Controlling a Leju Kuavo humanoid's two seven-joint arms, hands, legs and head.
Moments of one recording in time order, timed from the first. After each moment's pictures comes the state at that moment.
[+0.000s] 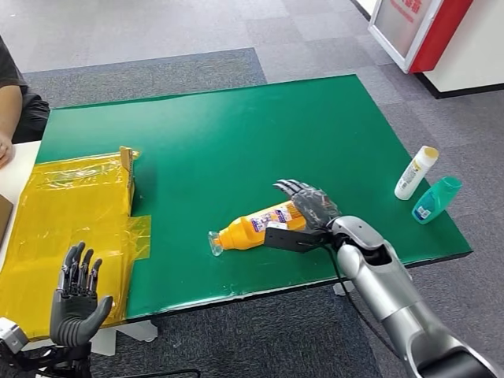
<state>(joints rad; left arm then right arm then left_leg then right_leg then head) 0.10 -0.22 0.22 -1.38 -0.13 -0.48 -0.70 -0.42 -0.19 0.30 -1.22 1.05 0.15 -0.12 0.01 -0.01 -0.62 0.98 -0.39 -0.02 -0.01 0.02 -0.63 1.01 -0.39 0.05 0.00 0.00</state>
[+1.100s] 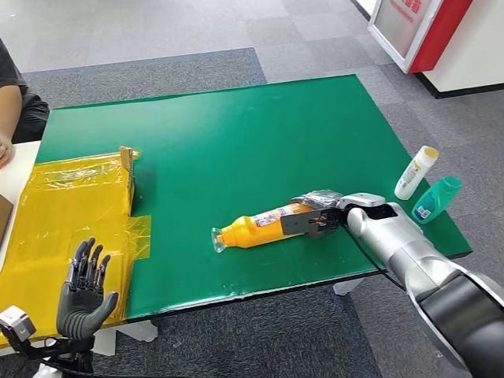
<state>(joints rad) 0.06 -0.13 0.12 -1.30 -0.06 -0.45 -0.70 -0.80 -0.27 0.64 -0.62 0.92 0.38 -0.20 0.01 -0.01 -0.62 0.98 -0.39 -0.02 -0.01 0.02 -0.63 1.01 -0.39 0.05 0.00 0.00</state>
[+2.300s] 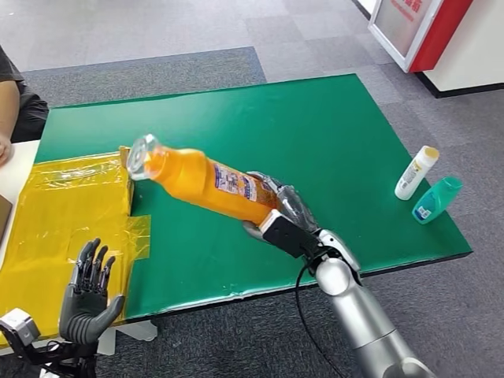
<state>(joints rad) 0.12 -0.20 0.12 -1.44 -0.11 -0.45 -0.62 -0.26 0.04 0.21 -1.43 0.59 0.08 -0.25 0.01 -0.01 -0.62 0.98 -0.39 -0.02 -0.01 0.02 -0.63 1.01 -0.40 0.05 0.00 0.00</state>
